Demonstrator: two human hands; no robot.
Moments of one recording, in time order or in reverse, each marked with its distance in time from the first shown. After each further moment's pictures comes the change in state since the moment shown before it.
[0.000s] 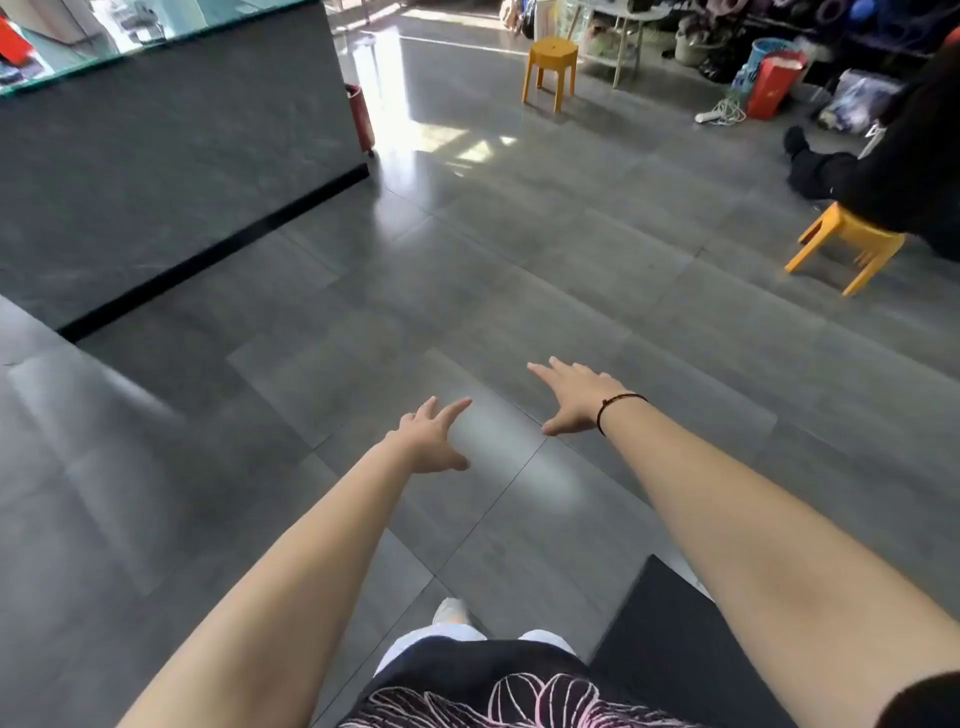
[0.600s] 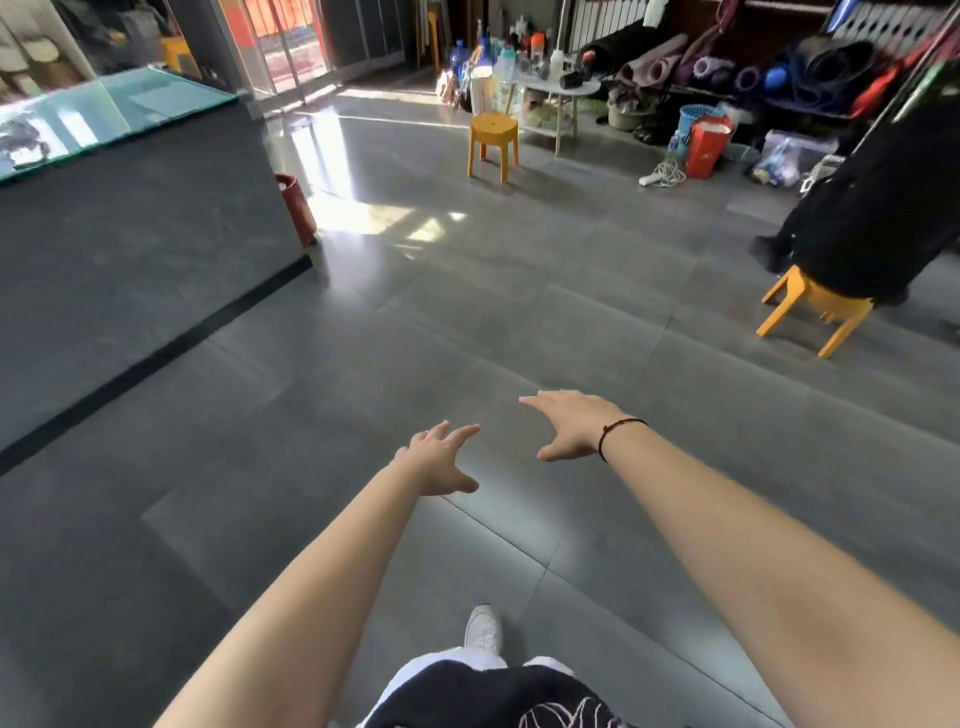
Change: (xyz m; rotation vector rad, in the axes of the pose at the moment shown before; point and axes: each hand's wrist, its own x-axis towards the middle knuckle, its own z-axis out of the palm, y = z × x) left_hand 0.271 0.071 -0.219 0.151 0.043 0.137; right_hand 0.244 0.100 -0.183 0.006 0.055 0.051
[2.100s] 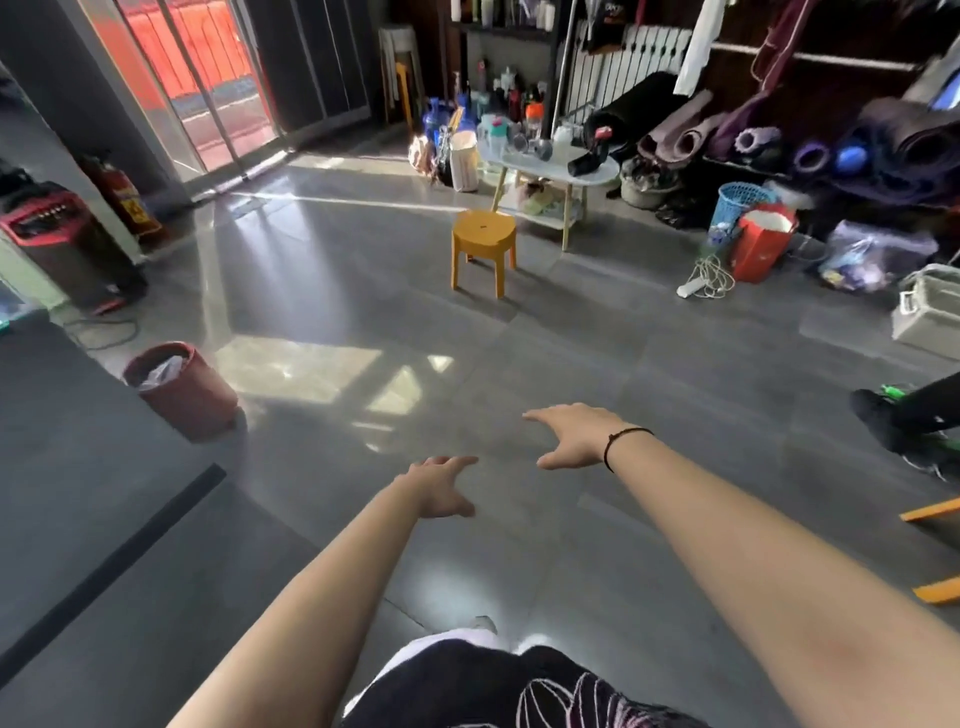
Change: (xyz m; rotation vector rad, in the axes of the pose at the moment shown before) left_hand 0.867 -0.016 -0.589 0.034 -0.093 0.062; right_hand 0.841 0.301 -0.506 0.100 -0.020 0.049
